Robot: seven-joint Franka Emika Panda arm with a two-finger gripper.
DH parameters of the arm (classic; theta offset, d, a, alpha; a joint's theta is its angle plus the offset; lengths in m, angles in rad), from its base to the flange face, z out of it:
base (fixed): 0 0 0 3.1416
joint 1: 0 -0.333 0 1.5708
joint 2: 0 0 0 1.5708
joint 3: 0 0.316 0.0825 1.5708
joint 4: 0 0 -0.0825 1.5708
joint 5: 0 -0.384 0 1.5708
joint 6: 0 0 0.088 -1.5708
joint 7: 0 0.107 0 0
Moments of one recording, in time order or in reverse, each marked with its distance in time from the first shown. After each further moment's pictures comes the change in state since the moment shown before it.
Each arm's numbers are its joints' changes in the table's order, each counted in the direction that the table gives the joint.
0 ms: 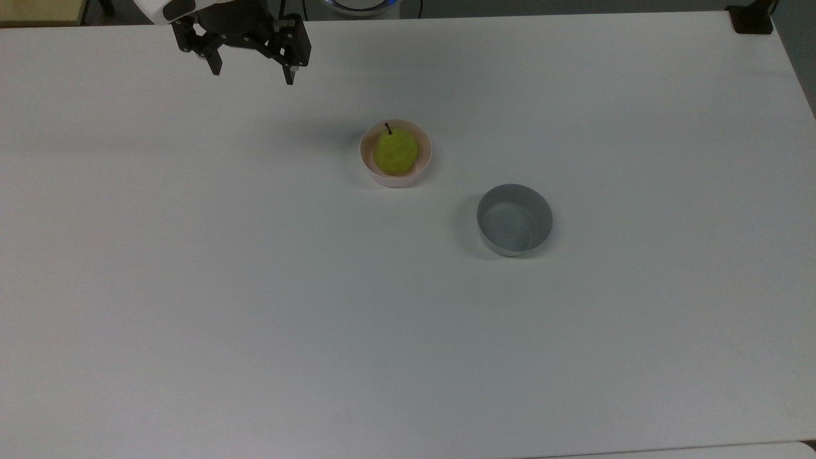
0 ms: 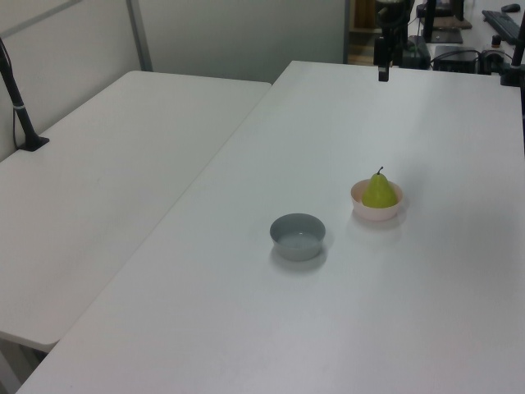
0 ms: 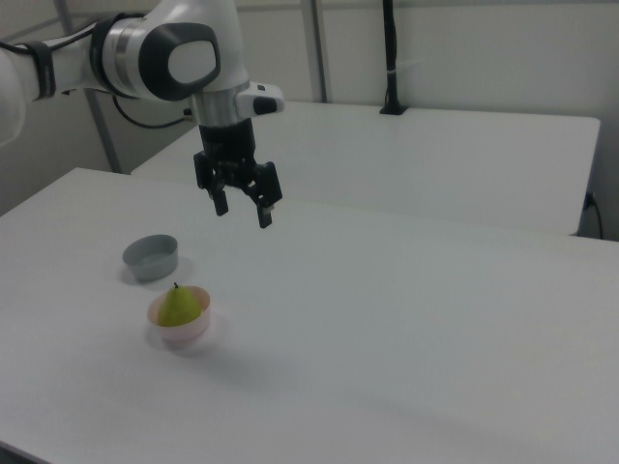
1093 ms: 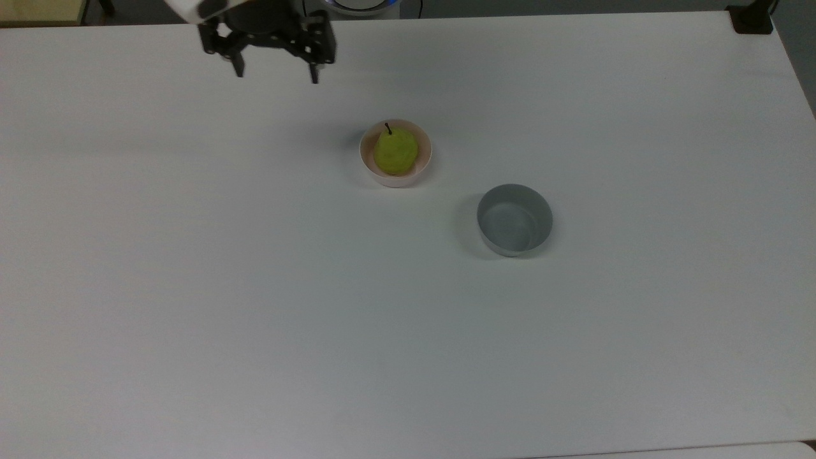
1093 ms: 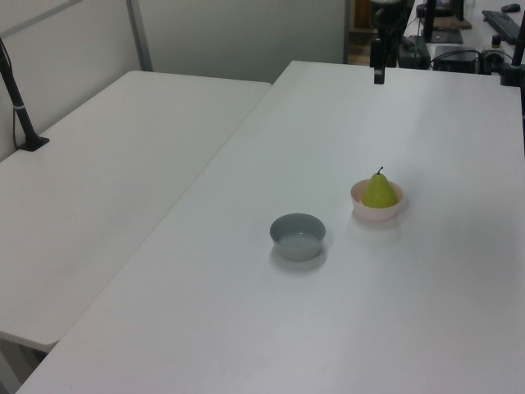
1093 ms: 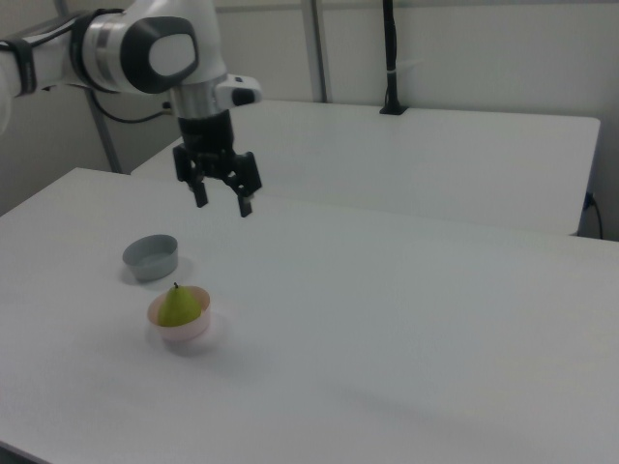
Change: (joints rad) arm -0.098 -0.006 -0.025 0.005 -0.005 0.000 0.001
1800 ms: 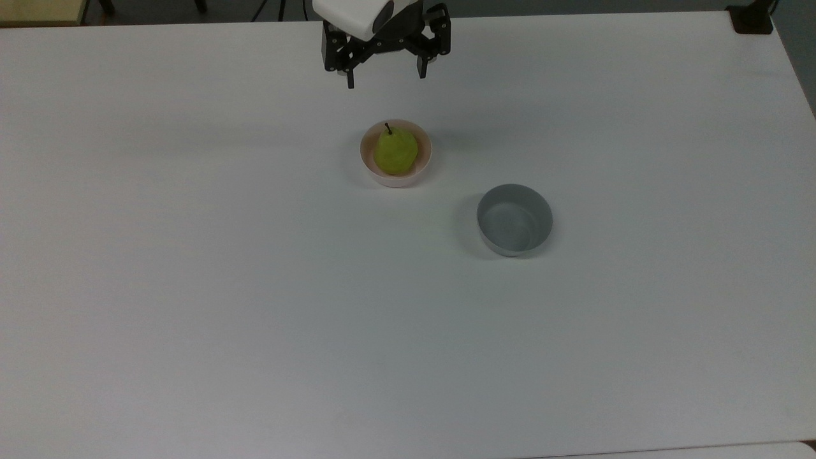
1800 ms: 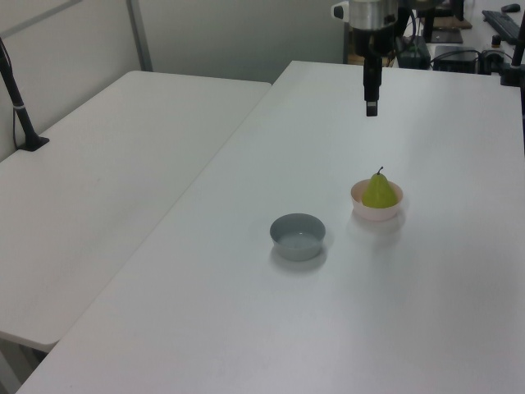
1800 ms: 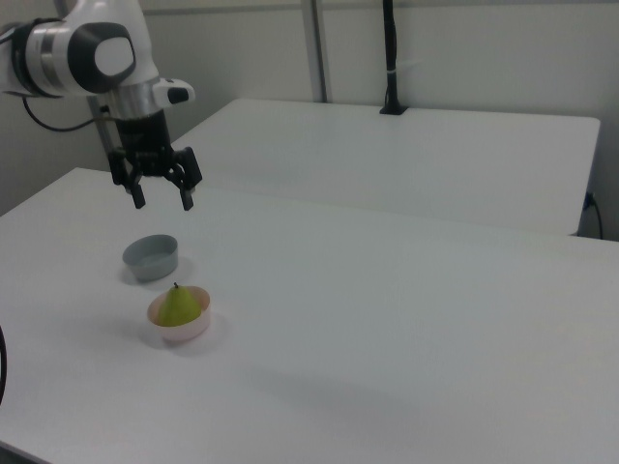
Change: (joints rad) arm -0.210 0.003 -0.001 -0.027 0.000 0.004 -0.062
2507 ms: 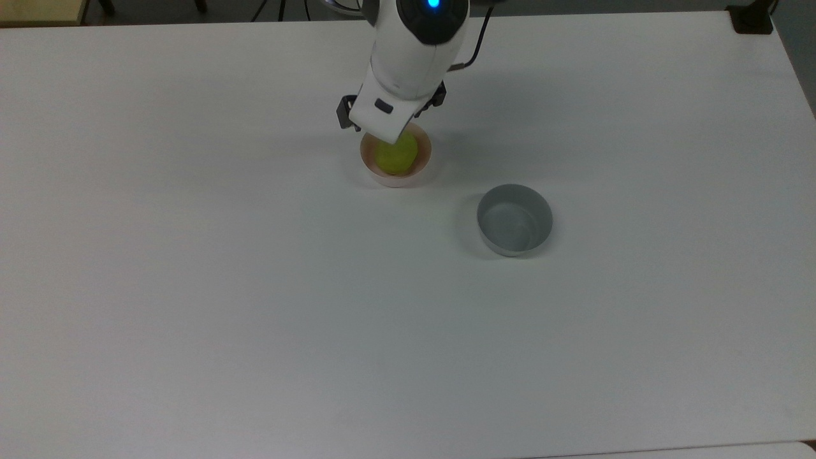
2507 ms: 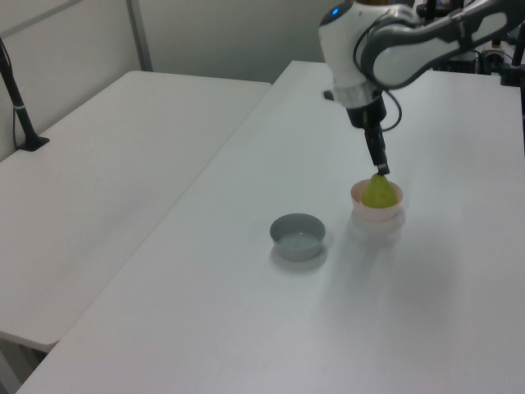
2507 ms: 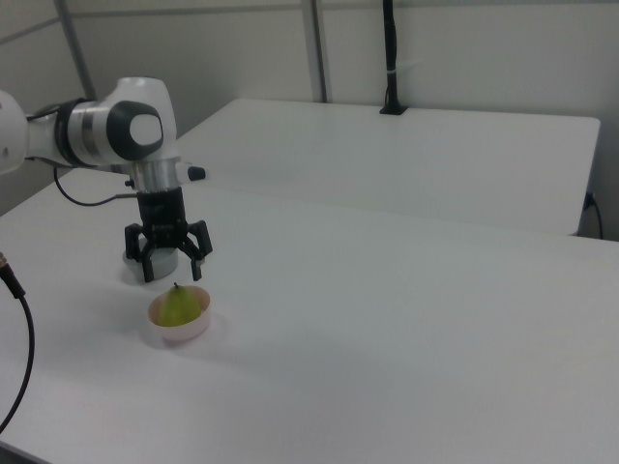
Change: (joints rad) arm -0.011 0.180 0.024 -0.084 0.054 -0.001 -0.048
